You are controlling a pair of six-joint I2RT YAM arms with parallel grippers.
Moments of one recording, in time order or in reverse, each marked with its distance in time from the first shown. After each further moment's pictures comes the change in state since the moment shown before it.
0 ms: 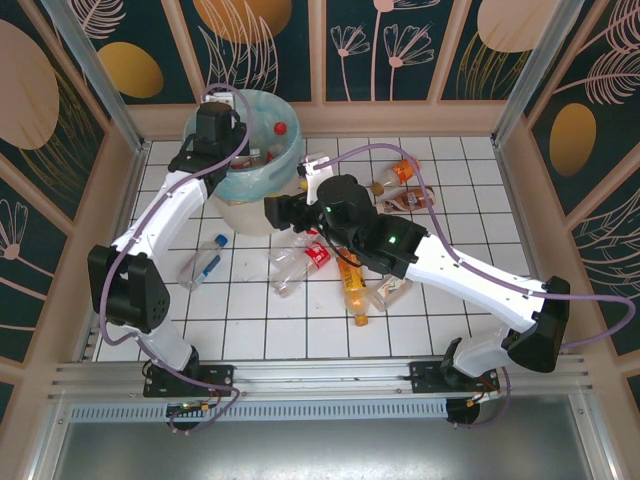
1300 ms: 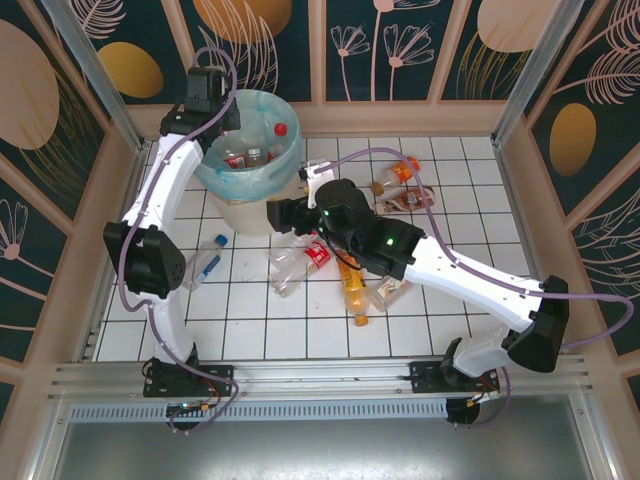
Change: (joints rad) left arm 0.083 0.269 0.498 -0.394 0.079 -0.024; right arm -0.004 0.000 -0.040 -0.008 0.012 0.038
